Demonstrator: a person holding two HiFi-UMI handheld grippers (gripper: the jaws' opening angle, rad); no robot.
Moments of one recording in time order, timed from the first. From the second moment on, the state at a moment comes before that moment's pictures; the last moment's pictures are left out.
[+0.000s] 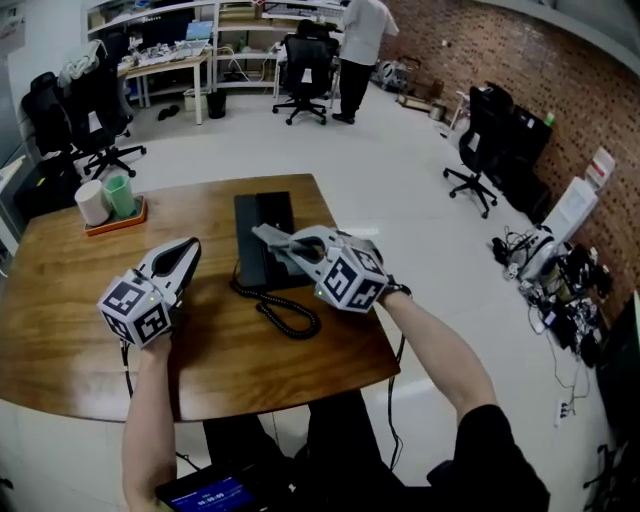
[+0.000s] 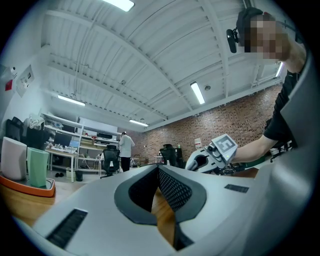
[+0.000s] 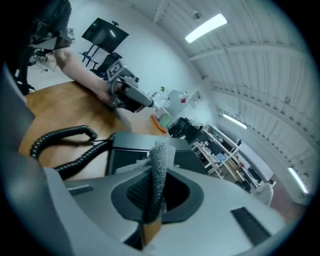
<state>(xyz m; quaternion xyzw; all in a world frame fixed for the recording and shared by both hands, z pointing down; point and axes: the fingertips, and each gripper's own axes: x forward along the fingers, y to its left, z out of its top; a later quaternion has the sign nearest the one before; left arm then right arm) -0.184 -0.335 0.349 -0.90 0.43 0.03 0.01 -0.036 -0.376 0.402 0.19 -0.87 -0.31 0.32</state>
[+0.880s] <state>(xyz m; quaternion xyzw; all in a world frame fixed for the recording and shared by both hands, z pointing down) -0.183 -0.333 0.353 -0.90 0.43 0.03 0.01 -0.045 -0.494 0.352 0.34 -0.86 -0.27 0.27</state>
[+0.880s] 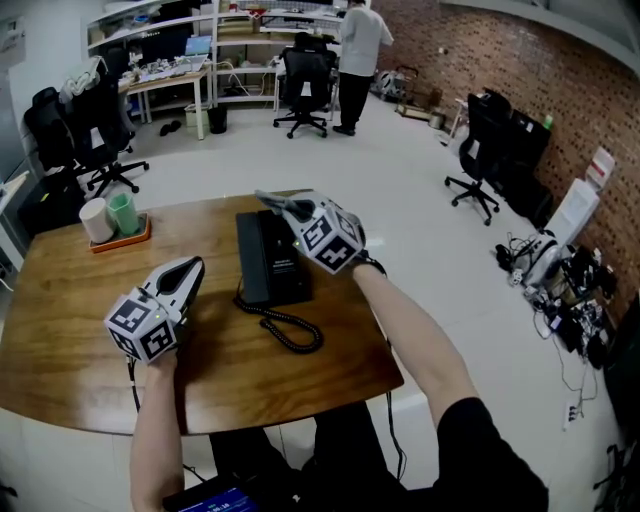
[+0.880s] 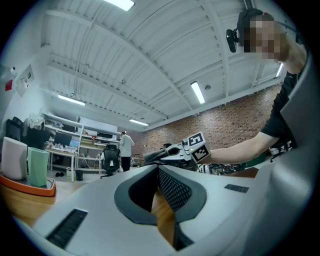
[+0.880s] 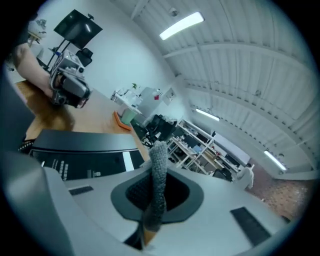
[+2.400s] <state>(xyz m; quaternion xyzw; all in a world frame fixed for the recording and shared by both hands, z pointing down) -0.157 -0.290 0.348 -0.91 0.40 0.04 0.00 0.024 -0.233 0.299 0.32 -0.93 -0.20 0.02</state>
